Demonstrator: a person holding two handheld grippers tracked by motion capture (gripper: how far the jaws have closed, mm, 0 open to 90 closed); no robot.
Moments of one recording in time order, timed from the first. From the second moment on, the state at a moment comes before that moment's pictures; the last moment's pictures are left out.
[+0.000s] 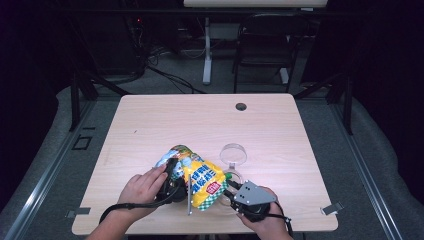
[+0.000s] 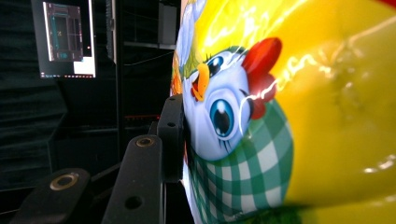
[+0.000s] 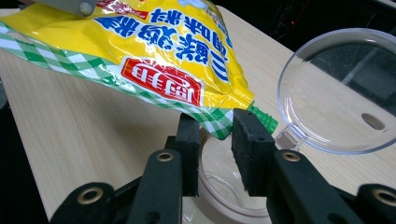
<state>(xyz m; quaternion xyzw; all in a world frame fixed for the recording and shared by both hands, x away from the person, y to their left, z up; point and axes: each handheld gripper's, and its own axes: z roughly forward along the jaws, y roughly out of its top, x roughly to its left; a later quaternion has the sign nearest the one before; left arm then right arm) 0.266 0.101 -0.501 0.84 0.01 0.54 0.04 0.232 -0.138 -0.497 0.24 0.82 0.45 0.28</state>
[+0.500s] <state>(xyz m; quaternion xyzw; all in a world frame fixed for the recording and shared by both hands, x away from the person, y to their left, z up) 0.266 0.096 -0.498 0.84 -0.01 0.54 0.01 0.233 -0.136 -0.502 0.25 0.81 0.44 0.28</state>
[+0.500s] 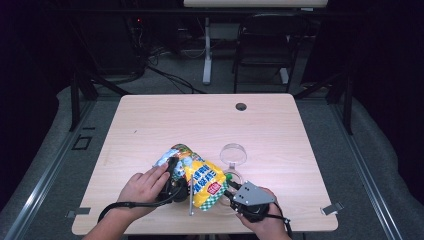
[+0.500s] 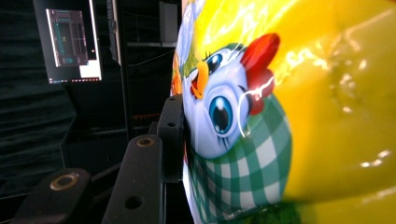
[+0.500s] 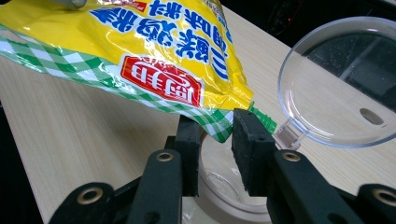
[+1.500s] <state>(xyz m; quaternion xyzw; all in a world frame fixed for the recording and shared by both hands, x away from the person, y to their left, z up) 0.267 0.091 -0.496 0.84 -0.03 0.54 -0.02 0.236 -0.137 -0.509 0.26 0.81 0.45 0.27</state>
